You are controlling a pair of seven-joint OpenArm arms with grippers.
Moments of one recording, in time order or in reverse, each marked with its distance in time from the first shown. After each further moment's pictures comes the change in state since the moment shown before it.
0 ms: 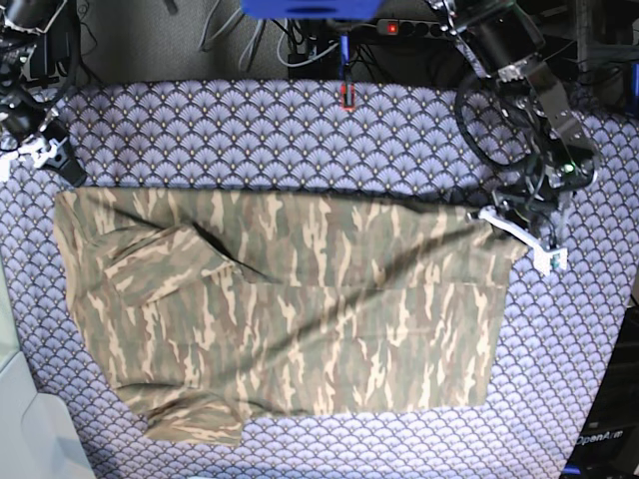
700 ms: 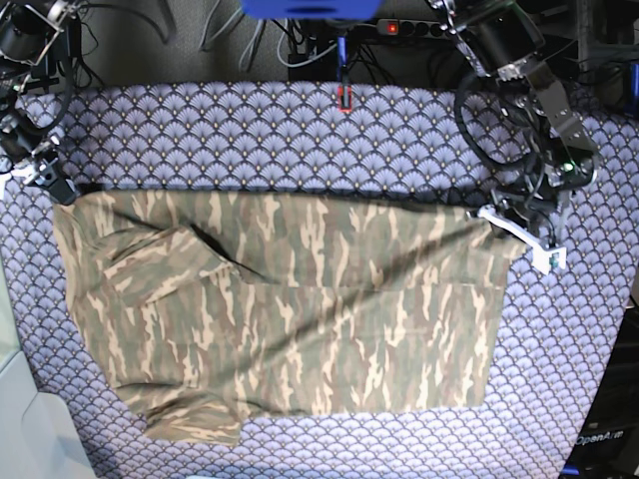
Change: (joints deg) left arm 0.2 0.0 0.1 0.2 0.0 -0.2 0.0; right arm 8.3 2.7 0.1 -14.1 1.8 0.8 0.5
